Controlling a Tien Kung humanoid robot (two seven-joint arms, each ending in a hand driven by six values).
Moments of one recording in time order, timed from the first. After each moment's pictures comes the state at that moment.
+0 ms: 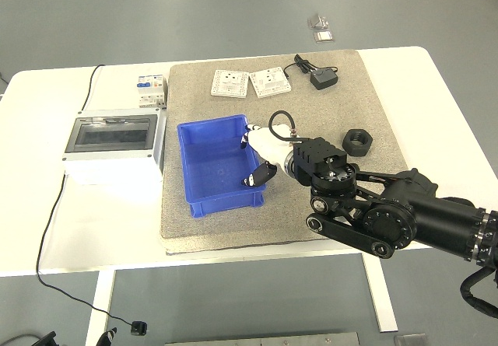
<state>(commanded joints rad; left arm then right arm) -0.17 0.07 -1.01 -0.39 0.38 0.11 0.55 0.91 -0.04 0.30 1.06 -1.79 0.01 -0.48</state>
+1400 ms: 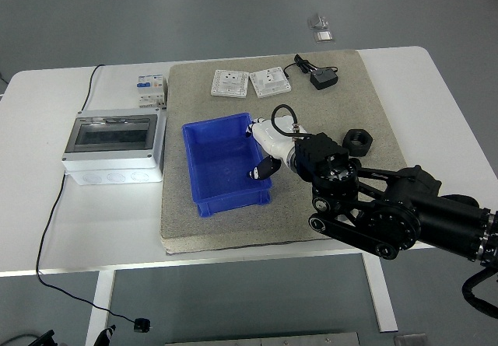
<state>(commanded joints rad) -0.17 0.07 -1.05 -0.40 0.42 0.11 0.56 0.91 -0.05 0.32 1.10 -1.87 0.05 -0.54</state>
